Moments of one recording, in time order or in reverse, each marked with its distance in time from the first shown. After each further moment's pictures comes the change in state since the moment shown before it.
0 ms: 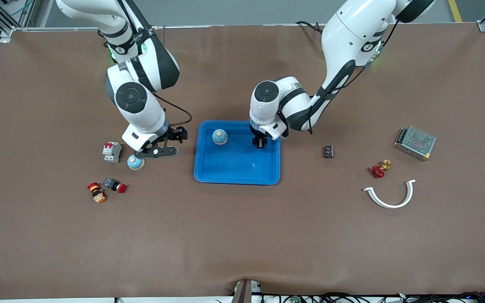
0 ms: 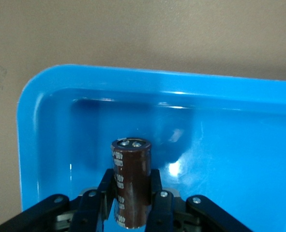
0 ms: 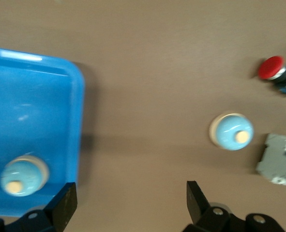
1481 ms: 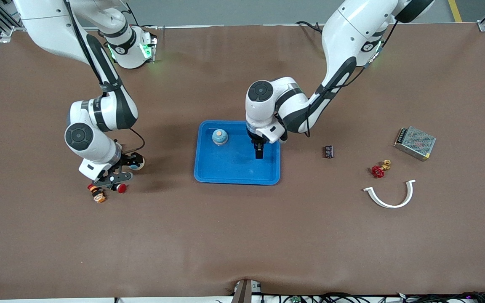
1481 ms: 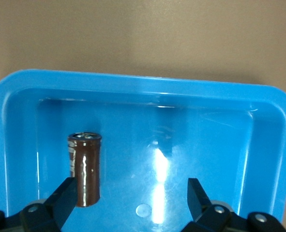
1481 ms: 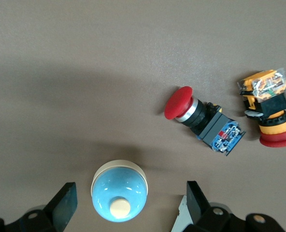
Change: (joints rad) left arm -0.002 -0.003 0.001 0.105 0.067 -0.109 -0.011; right arm -0.278 0.153 -0.003 -0.102 -0.039 0.288 -0.356
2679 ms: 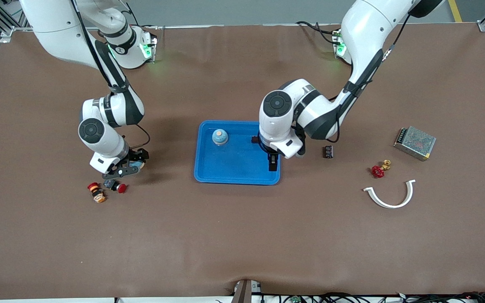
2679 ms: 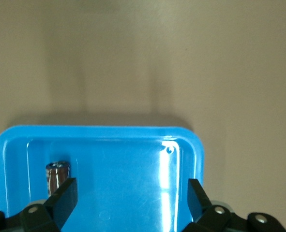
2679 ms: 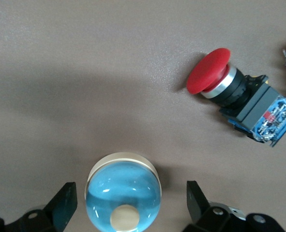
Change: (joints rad) left arm 0.093 -0.057 -0.001 0.147 -0.139 -0.241 0.302; right arm 0.000 0.023 0.011 -0.135 0.000 0.185 0.000
